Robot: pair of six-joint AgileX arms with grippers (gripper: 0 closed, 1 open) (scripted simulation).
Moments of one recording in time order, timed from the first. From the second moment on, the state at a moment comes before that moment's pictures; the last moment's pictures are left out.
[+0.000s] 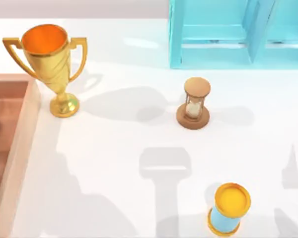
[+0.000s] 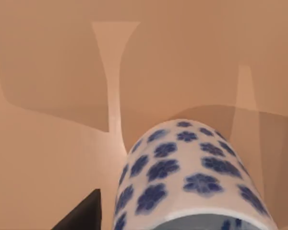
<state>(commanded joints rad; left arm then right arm) 0.28 1.68 0.97 -0.86 0.00 0.30 0.00 0.00 0.00 0.00 0.00 0.00</state>
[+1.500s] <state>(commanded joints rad) 0.28 1.68 0.97 -0.86 0.00 0.30 0.00 0.00 0.00 0.00 0.00 0.00</state>
